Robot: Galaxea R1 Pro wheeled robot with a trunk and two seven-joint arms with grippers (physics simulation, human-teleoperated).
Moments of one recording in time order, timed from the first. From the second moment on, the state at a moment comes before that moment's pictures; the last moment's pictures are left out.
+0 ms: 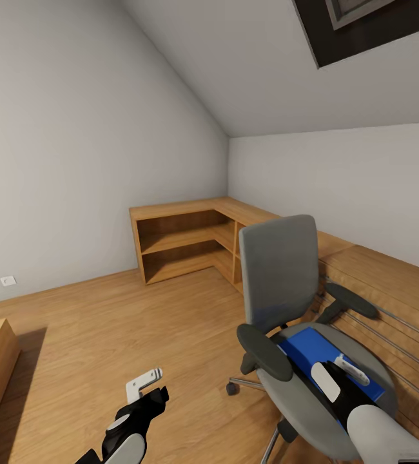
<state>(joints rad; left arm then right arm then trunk) -0.24 0.19 -0.72 -1.43 1.07 0.16 0.98 -0.67 -0.11 0.00 -0.43 -0.65 0.19 -0.62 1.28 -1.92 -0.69</state>
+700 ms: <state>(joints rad) -0.24 0.19 -0.72 -1.43 1.07 0.16 0.98 -0.67 -0.11 0.00 -0.43 -0.65 0.19 -0.62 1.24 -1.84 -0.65</state>
